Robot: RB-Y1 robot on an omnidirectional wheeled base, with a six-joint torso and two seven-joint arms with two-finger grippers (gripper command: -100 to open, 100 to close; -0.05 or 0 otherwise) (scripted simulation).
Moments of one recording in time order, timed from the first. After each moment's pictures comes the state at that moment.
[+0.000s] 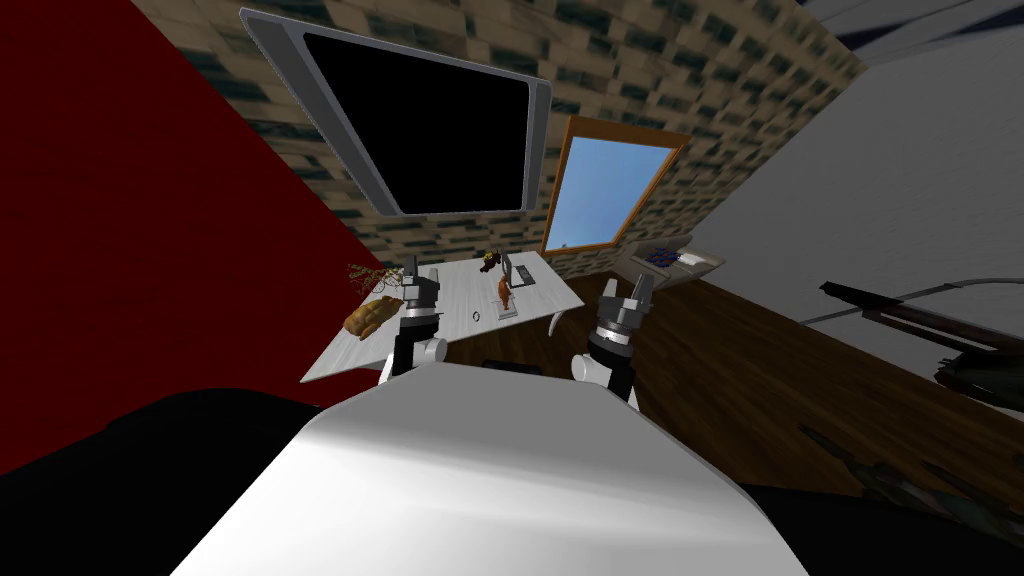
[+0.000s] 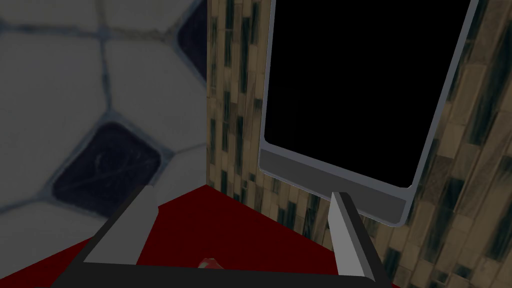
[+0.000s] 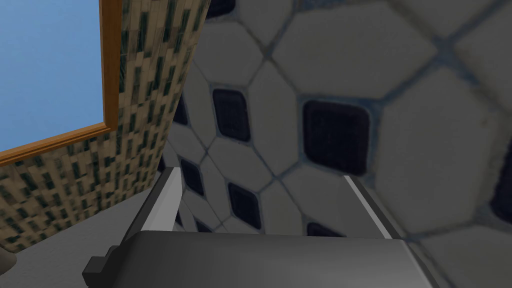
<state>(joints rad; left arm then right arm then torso) 0.50 -0.02 0.06 -2.29 0.03 -0.36 -0.02 0.49 0.03 0.04 -2.23 -0.10 -0.57 0.08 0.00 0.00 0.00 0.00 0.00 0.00</state>
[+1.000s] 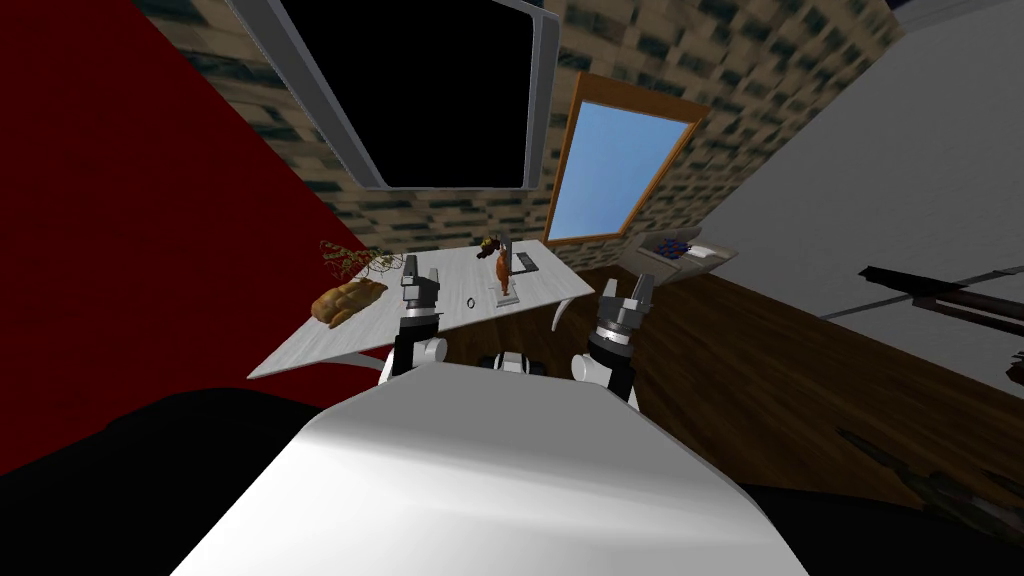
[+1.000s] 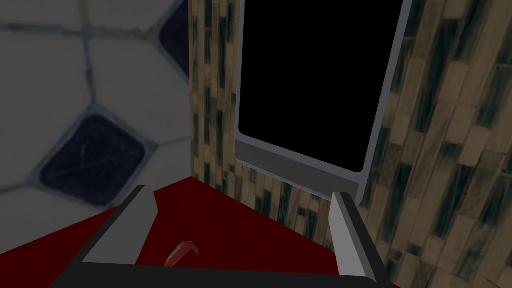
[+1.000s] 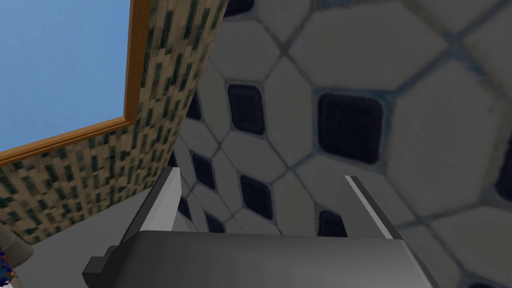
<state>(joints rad) 0.50 -0.02 0.06 -2.29 0.03 -0.36 -0.02 0.49 0.03 0.04 -2.23 -0.10 -0.57 0.08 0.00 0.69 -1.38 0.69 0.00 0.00</state>
